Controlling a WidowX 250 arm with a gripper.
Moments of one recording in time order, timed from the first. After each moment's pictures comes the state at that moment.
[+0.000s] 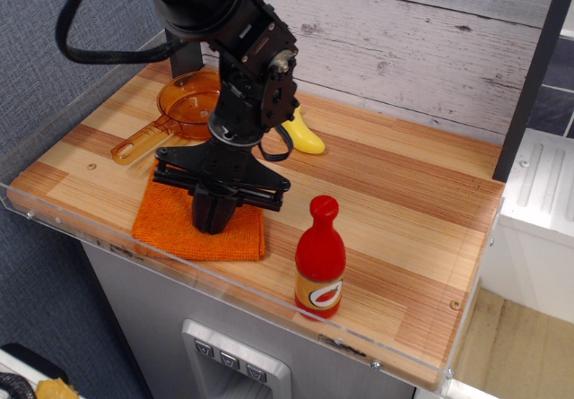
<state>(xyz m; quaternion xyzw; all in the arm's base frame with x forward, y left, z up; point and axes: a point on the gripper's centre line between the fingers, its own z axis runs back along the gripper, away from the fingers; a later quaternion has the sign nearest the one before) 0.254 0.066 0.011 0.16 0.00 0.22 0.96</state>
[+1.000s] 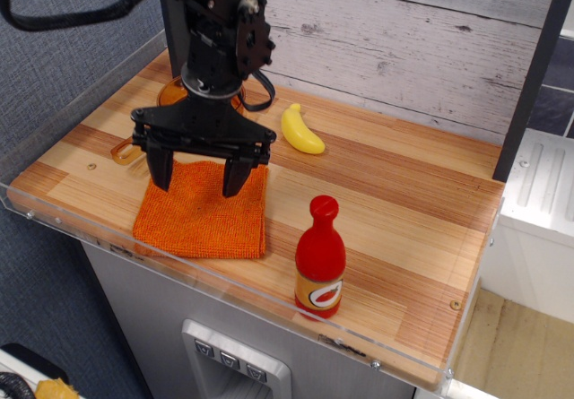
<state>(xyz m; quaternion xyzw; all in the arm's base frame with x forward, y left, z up) 0.262 0.078 0.049 0.14 -0.06 0.26 0.96</state>
